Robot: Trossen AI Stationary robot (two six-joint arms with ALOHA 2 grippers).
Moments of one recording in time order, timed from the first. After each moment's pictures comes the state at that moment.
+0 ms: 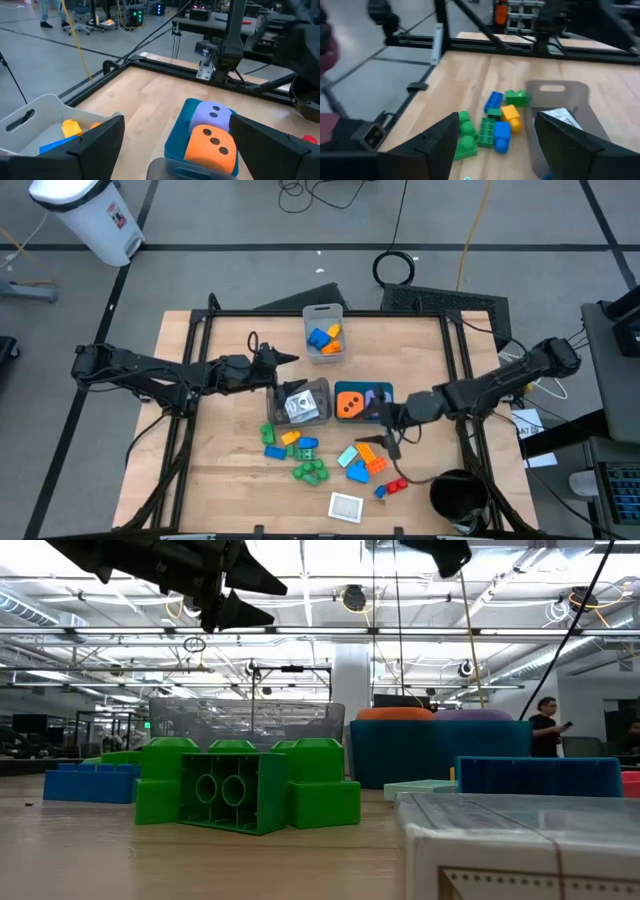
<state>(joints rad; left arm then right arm) 0.00 1.18 0.63 0.36 -0.29 -0.17 0.35 1.20 0.80 0.09 0.13 0.08</state>
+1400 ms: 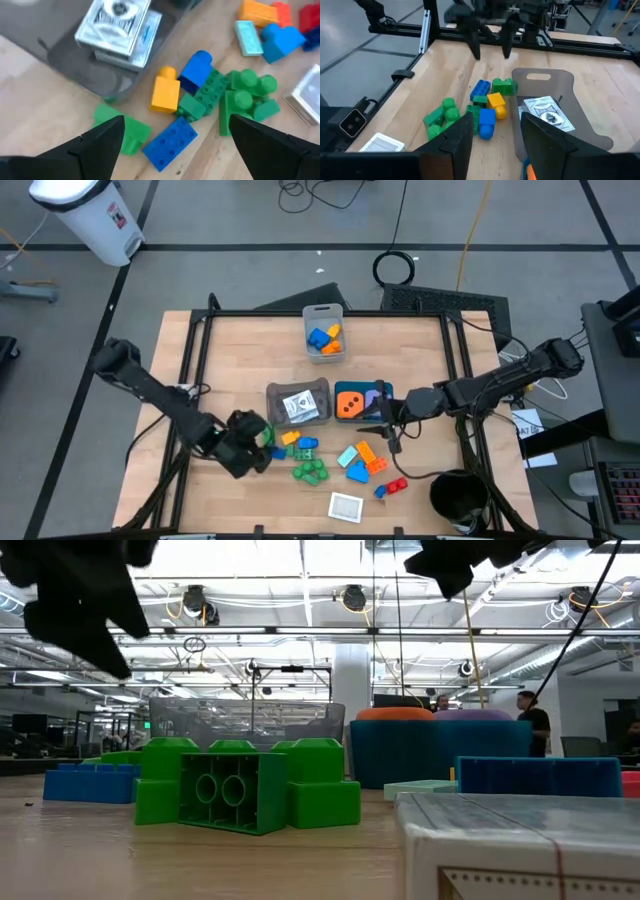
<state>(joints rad) -0.63 1.41 0.90 -0.61 -0.52 -1.25 0.30 1.16 0.73 0.10 0.13 0.04</state>
